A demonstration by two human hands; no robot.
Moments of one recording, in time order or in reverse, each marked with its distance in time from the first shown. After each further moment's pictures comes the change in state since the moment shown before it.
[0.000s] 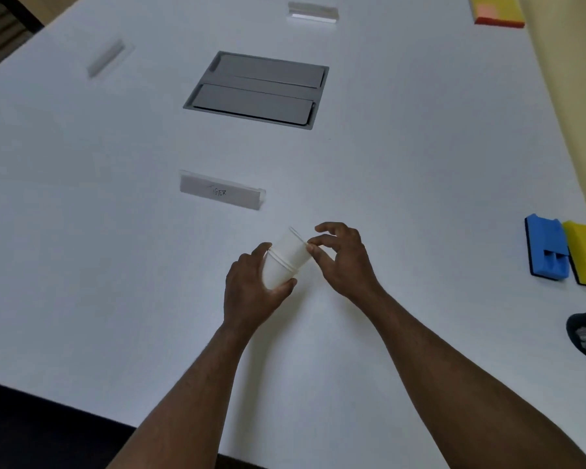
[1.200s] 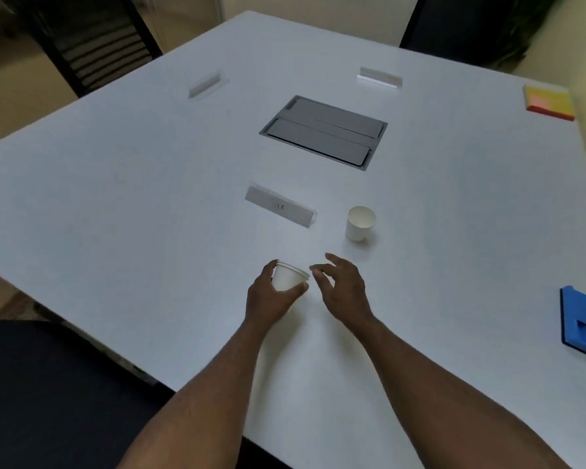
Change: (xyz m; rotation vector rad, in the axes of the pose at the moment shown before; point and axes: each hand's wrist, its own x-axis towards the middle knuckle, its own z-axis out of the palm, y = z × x) left_hand -0.027 -0.019 -0.044 -0.378 0.005 -0.437; right_hand -0.022 -0.040 0.058 -0.161 -0.128 -0.051
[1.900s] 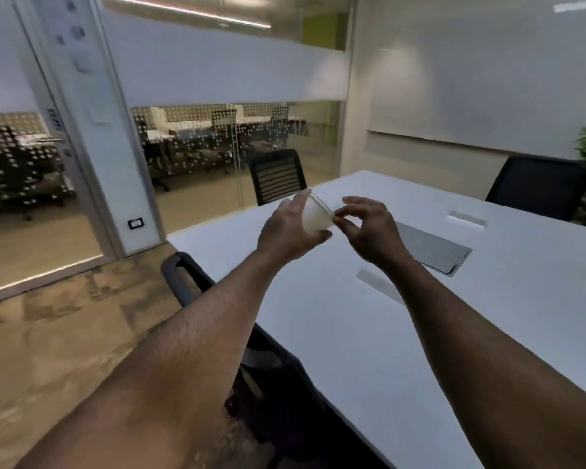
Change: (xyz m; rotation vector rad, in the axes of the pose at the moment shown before) left_hand -0.236 0.138 -0.312 0.353 0.548 0.555; right_hand -0.151 -0.346 -0.139 0.140 0.160 -0.648
